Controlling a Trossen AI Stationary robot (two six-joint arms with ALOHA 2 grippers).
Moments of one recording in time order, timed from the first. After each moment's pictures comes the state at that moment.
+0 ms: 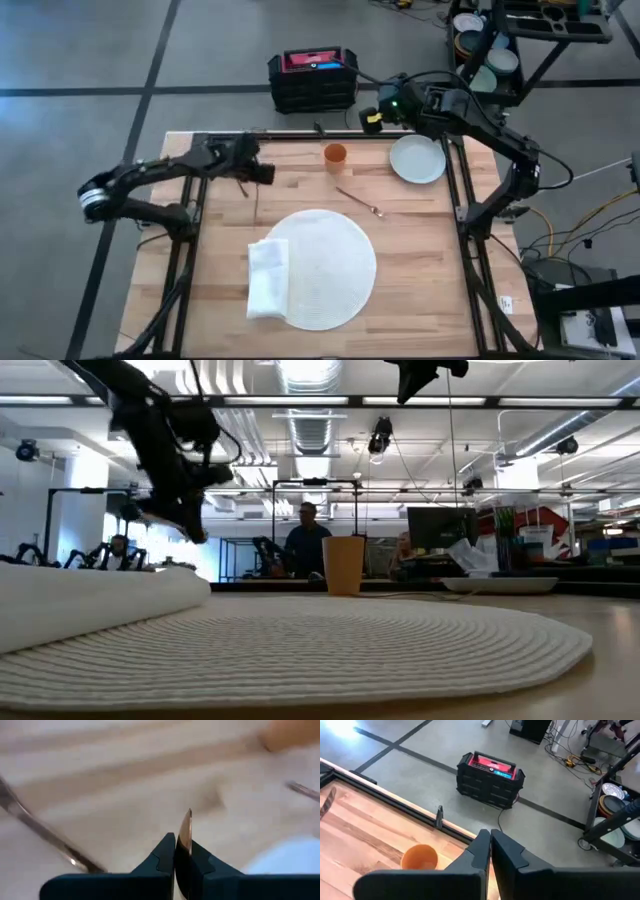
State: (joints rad) left arm 0.48 1.14 0.76 -0.62 -0.08 -0.81; right arm -0.37 1.59 1.97 -1.17 0.62 0.43
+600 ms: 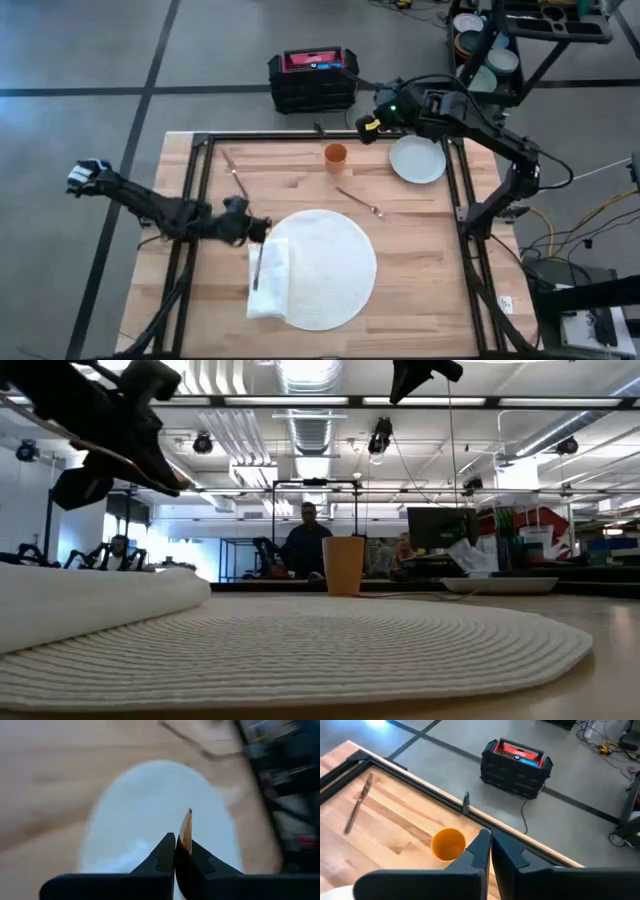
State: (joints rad) left arm -0.43 0.93 0.48 -0.20 -0.59 -1.50; right arm -0.34 1.59 1.95 -1.17 0.49 0.48
